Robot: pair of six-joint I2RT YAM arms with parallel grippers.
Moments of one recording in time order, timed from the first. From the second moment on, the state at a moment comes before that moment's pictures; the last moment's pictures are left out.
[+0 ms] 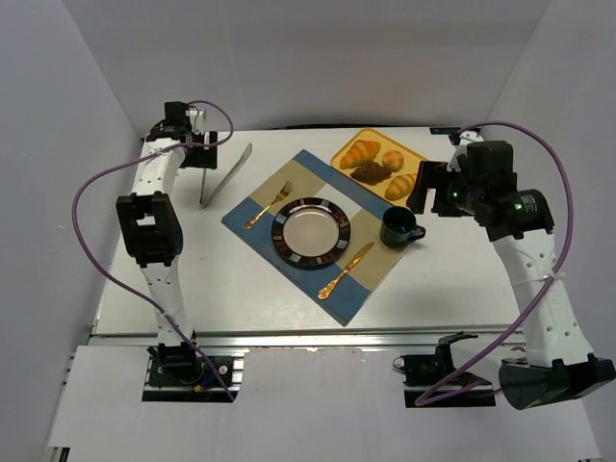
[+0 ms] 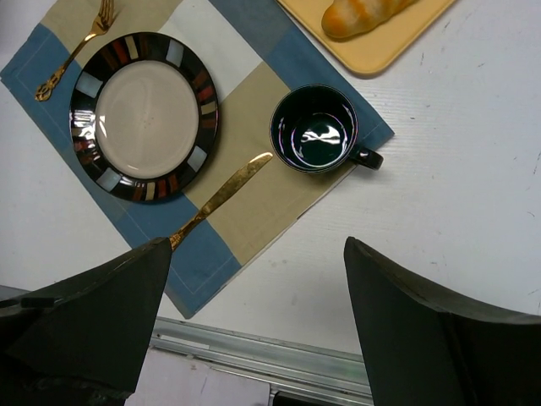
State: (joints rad) left arm 0.04 2.21 2.04 -0.72 -0.01 0.10; right arm 0.22 1.15 1.47 -1.01 -0.10 0.20
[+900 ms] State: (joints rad) left arm 0.04 2.34 2.02 -0.74 0.11 0.22; right arm 0.22 1.18 1.44 -1.00 -0.10 0.18
